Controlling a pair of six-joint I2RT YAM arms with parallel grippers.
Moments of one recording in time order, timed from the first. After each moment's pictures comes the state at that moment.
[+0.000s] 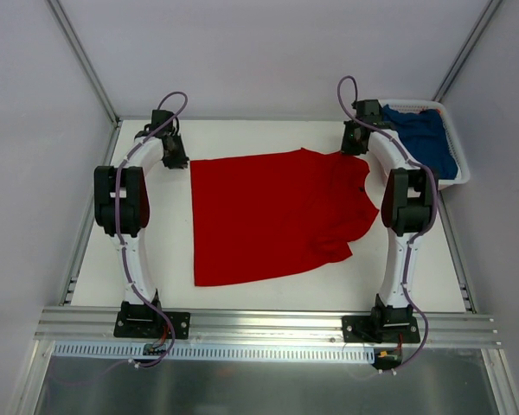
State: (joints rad) left arm -0.02 2.11 1.64 -0.51 0.05 -0.30; right arm 0.10 2.20 1.87 -0.56 -0.04 0.20
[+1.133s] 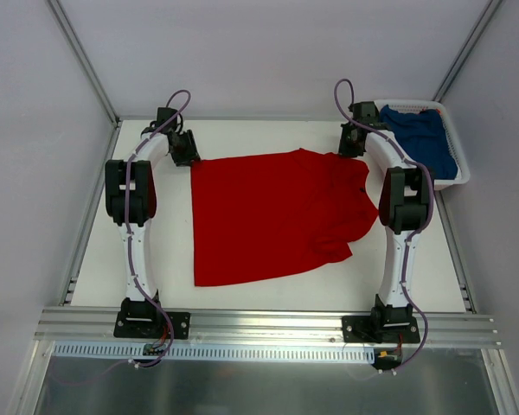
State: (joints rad) left arm -0.03 2.30 1.84 -0.53 0.22 -0.34; right arm 0.10 2.25 1.90 -0.57 -0.04 0.20
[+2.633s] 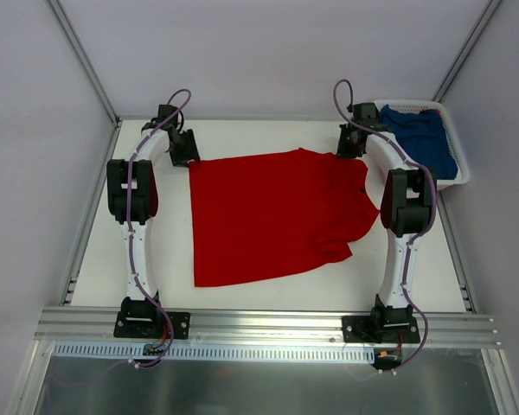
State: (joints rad) left arm -0.03 2.34 1.93 -0.64 0.18 -0.33; right arm 0.11 2.20 1.83 -0.54 -0.09 0.20
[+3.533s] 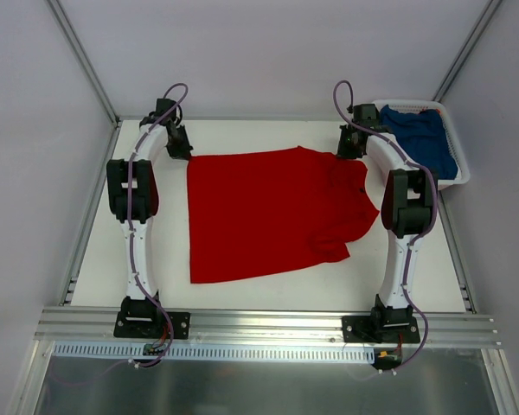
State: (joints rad) left arm -0.02 2.37 2.03 -0.71 0.12 -0.33; right arm 0.11 2.18 1.80 -0.53 -0.09 0.20
